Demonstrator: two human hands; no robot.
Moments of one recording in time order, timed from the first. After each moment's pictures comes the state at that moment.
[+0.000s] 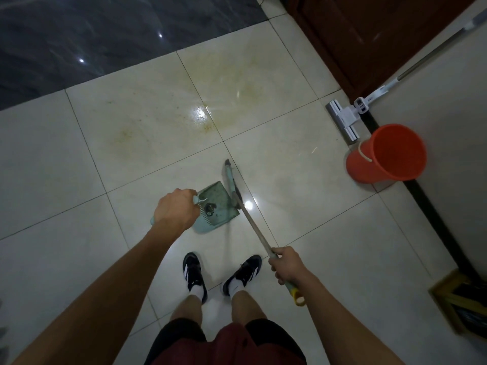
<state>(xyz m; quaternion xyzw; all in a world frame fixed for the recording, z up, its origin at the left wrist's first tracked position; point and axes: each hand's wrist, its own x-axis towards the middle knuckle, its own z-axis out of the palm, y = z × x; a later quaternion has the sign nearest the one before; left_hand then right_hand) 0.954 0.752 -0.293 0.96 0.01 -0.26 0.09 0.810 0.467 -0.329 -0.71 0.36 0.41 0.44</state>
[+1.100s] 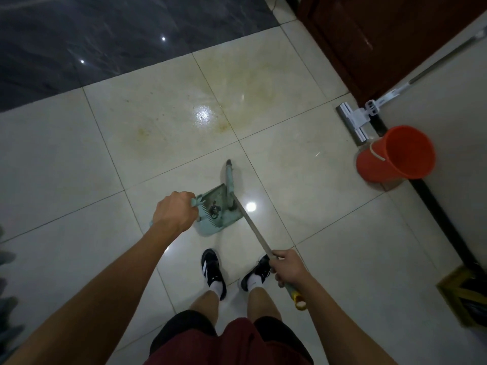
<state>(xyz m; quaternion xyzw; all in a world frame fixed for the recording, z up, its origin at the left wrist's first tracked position) 0.924 0.886 -0.297 0.96 0.01 -0.26 0.12 0.777 0.591 -0.310 -0.73 0.35 0.38 0.45</state>
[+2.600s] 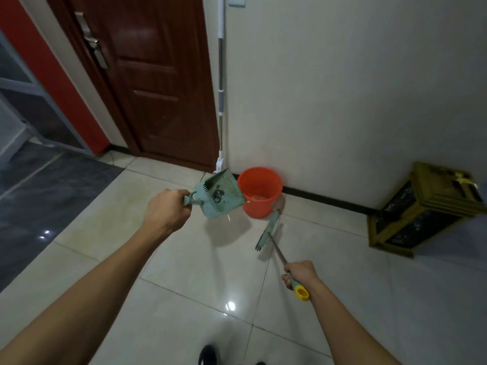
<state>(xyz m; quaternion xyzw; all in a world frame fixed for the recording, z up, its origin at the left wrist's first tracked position) 1.005 0.387 -0.076 0.92 -0.38 0.00 0.11 0.697 0.220 -0.220 -0.42 0.63 -0.05 0.65</state>
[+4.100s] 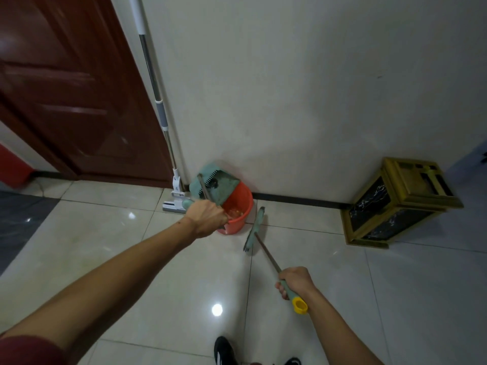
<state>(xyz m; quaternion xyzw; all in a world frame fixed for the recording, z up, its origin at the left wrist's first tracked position) 1.047 0.071 -0.126 0.63 -0.73 0.05 -0.24 0.760 0.043 -0.247 -0.36 0.66 -0.08 0.65</state>
